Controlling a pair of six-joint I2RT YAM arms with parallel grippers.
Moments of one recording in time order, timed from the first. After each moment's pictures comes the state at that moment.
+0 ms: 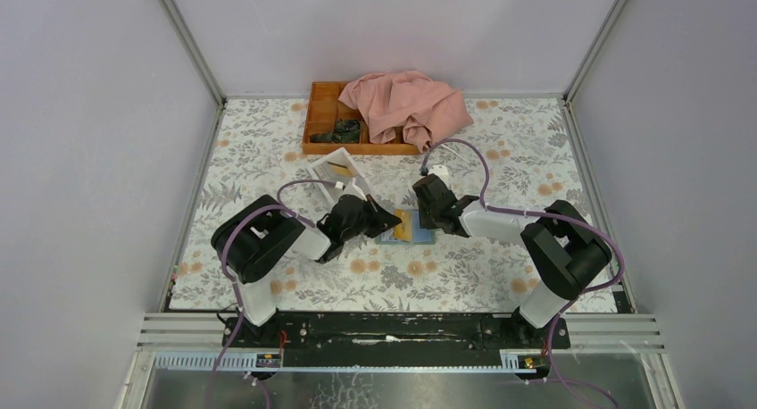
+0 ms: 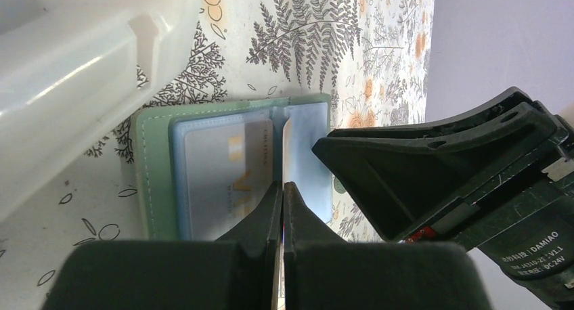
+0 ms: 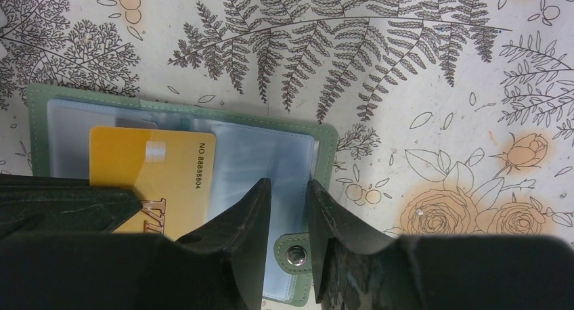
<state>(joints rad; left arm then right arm) -0.69 1.81 0.55 0.83 0.11 -1.13 0.70 1.65 0.84 -0.14 0.29 0.49</state>
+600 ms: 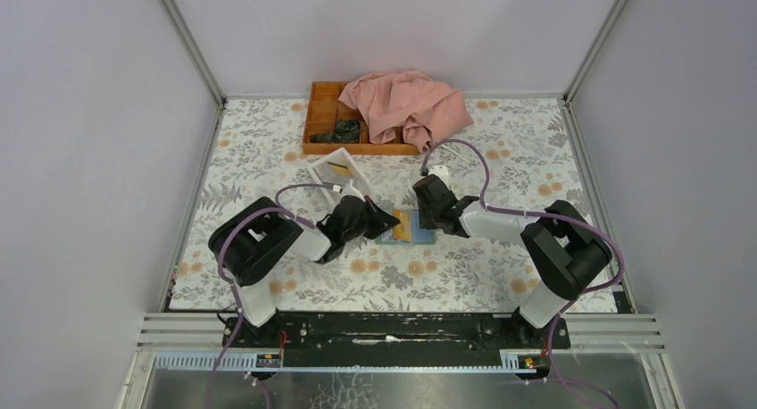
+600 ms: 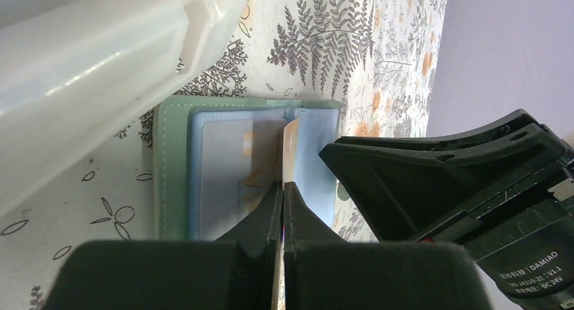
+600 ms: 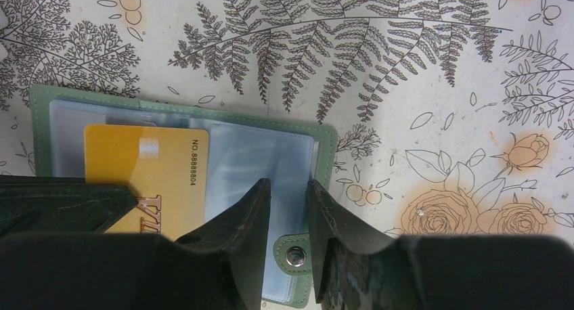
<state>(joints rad) -0.69 1.80 0.55 0.77 0.06 -1.19 0.70 1.65 0.83 -0.14 0.29 0.49</state>
